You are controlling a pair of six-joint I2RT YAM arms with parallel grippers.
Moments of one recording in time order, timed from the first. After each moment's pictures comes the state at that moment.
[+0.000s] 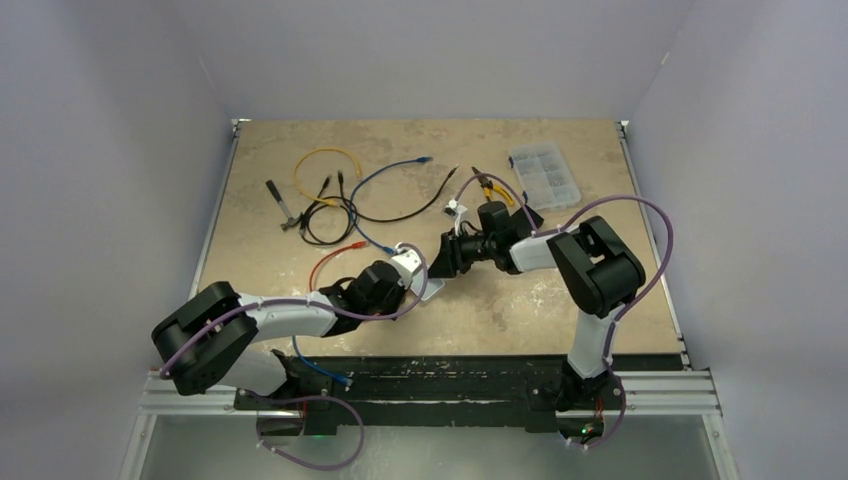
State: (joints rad) left arm -0.90 1.39 0.47 0.18 -0.17 -0.18; right arm 0.49 1.88 0.80 0.40 -0.81 0.29
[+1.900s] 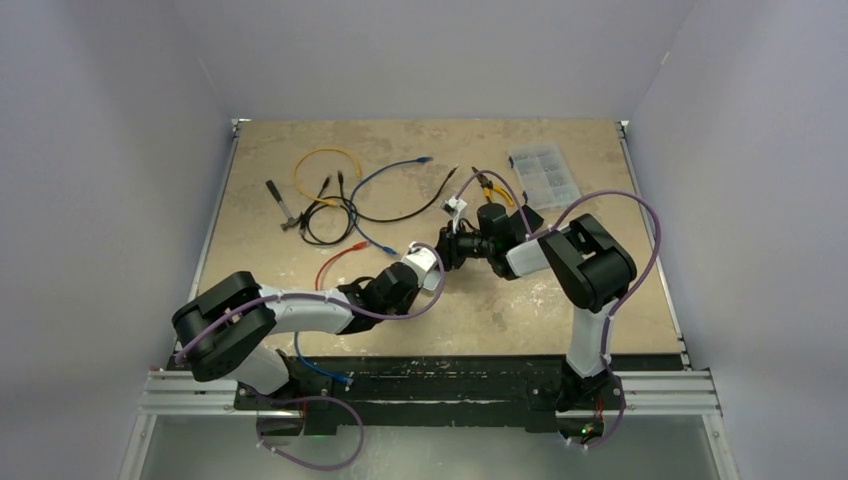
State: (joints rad) left arm -0.97 1.49 0.58 0.18 -0.32 -0.20; right arm 0.51 1.94 0.79 0.64 -0.77 0.27
